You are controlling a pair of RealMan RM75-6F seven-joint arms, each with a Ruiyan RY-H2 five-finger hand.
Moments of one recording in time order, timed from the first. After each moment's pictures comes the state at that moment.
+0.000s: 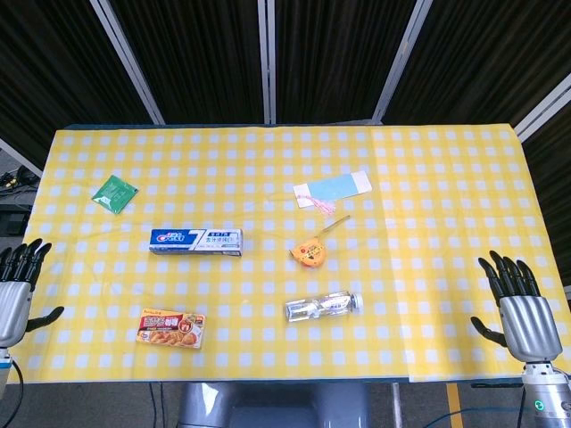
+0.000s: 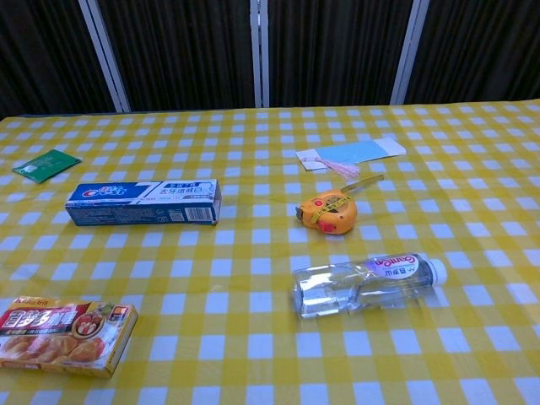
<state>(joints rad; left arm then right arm) -0.10 -1.14 -0.05 -1.62 1.46 1.47 0.15 0.08 -1.15 0.05 -1.59 -1.55 1.50 -0.09</state>
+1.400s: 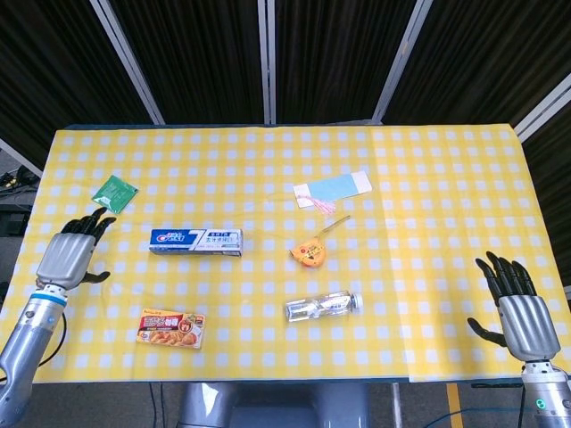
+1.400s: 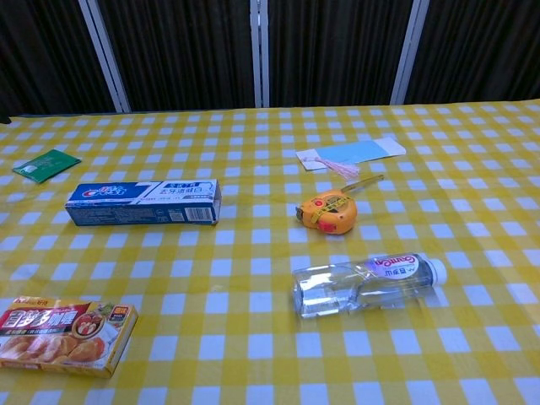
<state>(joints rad) -0.41 -1.20 -0.18 -1.58 1.20 1.03 0.31 0.09 -1.13 0.04 -1.59 -1.55 1.47 0.01</state>
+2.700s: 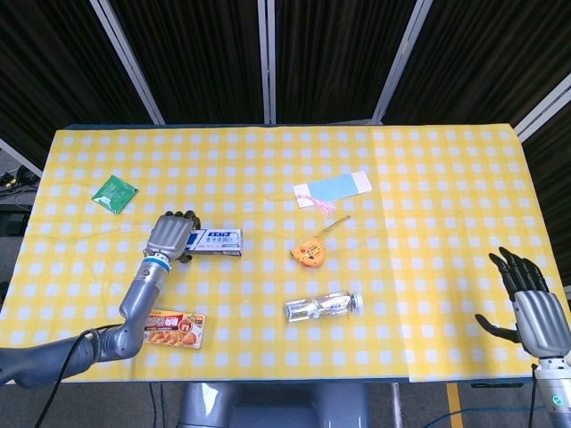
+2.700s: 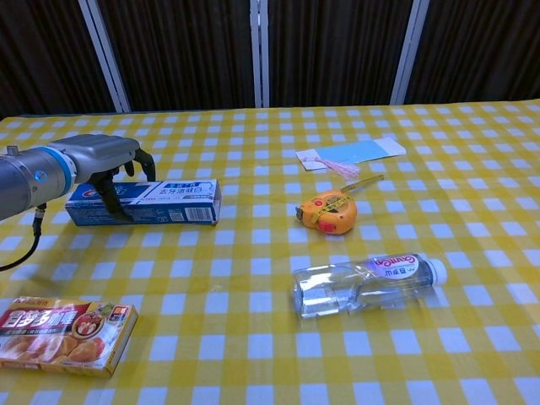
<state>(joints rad) -0.80 -1.64 -0.21 -1.29 0.75 0.90 0.67 0.10 -1.08 0.05 -1.58 -1.53 1.45 0.18</state>
